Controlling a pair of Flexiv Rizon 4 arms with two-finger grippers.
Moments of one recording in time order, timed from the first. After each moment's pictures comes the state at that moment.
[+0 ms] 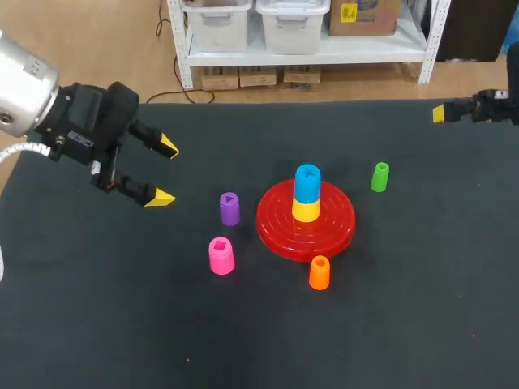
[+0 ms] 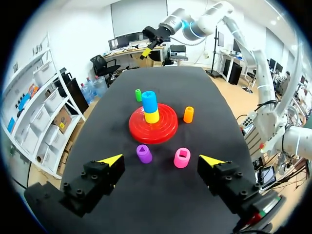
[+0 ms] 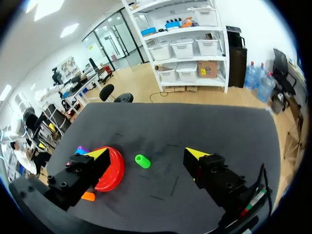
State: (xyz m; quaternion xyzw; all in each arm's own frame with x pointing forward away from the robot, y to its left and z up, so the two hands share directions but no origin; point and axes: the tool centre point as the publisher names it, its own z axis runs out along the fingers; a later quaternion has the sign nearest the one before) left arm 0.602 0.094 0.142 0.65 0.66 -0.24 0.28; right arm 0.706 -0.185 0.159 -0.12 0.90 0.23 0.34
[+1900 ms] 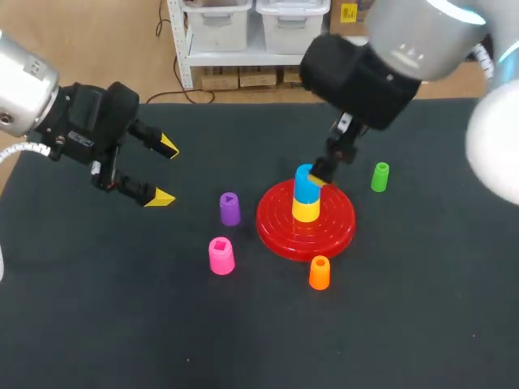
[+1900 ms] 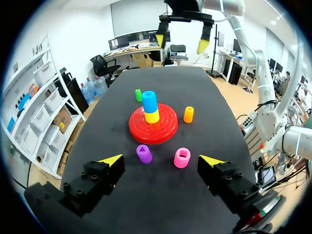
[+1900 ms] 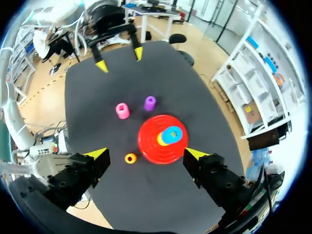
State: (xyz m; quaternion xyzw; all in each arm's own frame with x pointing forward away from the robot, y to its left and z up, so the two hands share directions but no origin) left arm 0.602 0.094 0.142 0.65 0.66 -0.24 0.28; right arm 0.561 0.029 0.211 -0.54 0.83 0.08 0.16
